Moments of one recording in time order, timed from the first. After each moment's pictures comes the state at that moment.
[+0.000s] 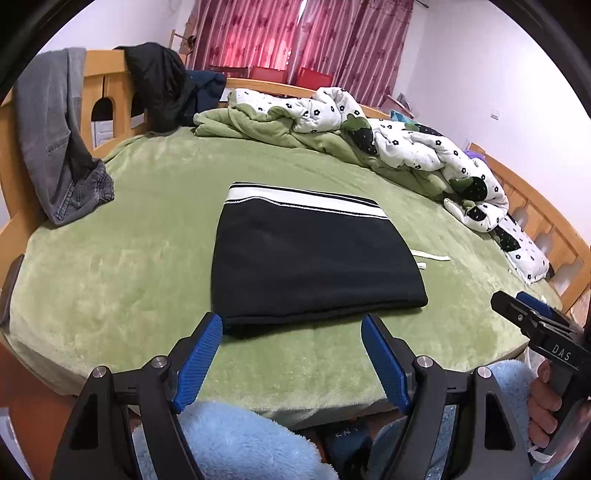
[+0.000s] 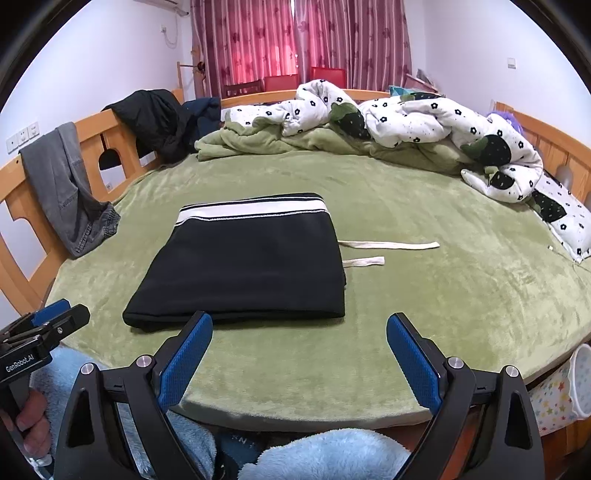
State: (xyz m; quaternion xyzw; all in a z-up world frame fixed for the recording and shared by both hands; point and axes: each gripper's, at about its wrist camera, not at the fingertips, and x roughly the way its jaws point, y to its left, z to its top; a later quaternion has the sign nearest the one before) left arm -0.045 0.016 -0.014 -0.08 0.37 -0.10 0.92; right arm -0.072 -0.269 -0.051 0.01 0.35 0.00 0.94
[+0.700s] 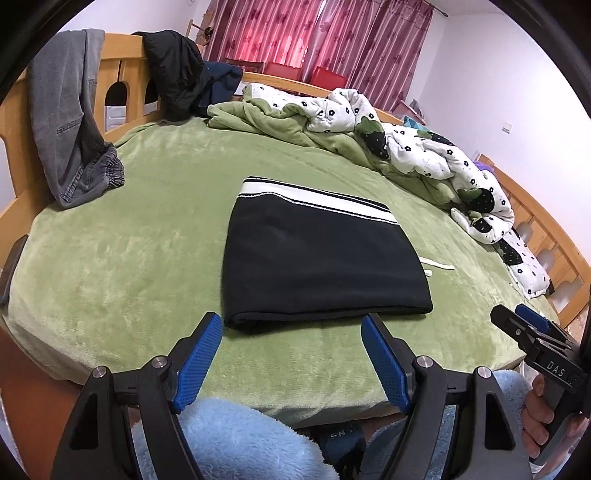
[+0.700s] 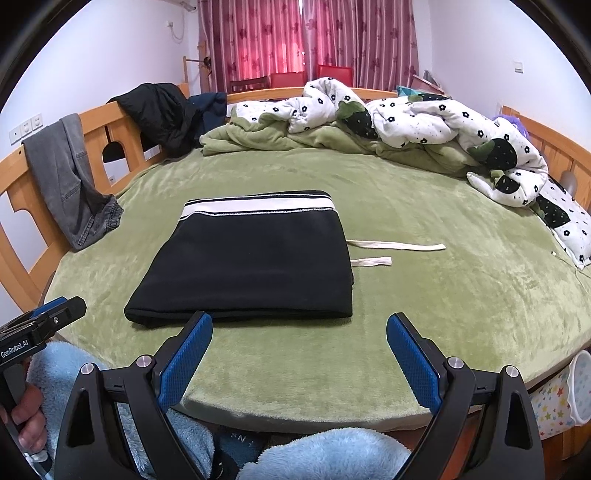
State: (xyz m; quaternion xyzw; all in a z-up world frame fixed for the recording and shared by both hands) left arm -0.043 0.027 -0.019 -0.11 0.37 -0.09 0.92; right arm -0.069 -0.257 -0.053 0.00 0.35 0.01 0.94
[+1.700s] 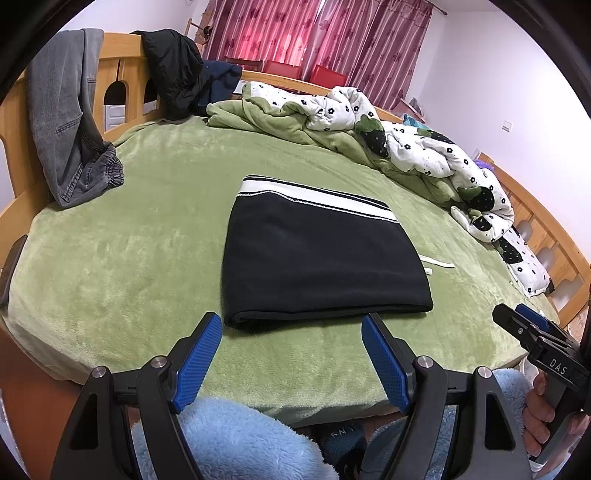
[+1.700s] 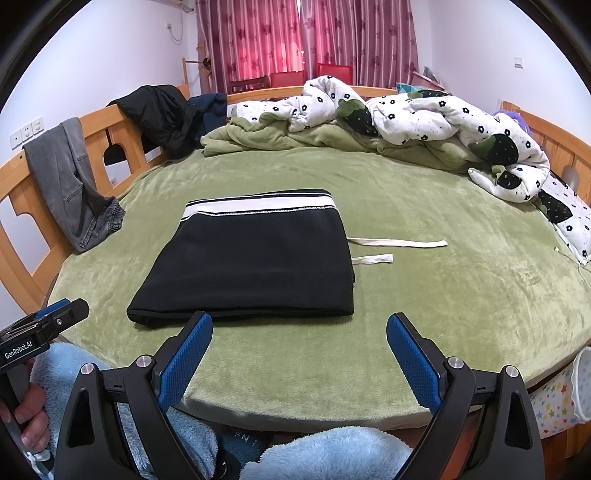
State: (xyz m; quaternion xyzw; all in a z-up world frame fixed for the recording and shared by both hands) left arm -0.042 0.027 -0.019 -0.10 0.37 -0.09 0.92; right arm -0.071 -0.254 -0.055 0.00 0.35 0.01 0.94
